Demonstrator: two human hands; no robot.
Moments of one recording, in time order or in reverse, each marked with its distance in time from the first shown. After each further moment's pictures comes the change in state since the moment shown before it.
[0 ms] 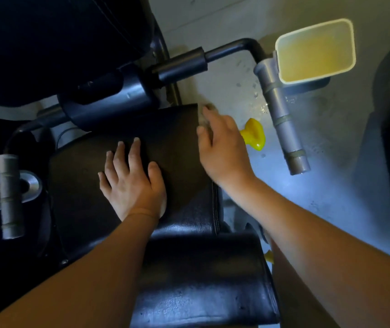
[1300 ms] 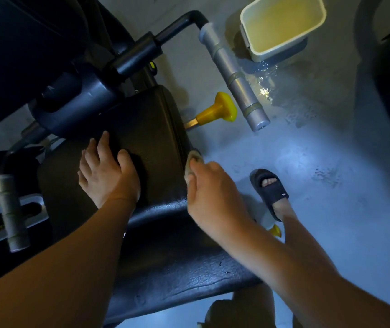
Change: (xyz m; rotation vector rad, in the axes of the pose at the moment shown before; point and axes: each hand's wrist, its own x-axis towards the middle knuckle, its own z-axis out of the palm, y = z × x) left_hand -0.005 0.005 -0.006 -0.044 -0.026 0.023; right_hand -0.132 -0.006 -0.044 -0.035 -0.237 0.219
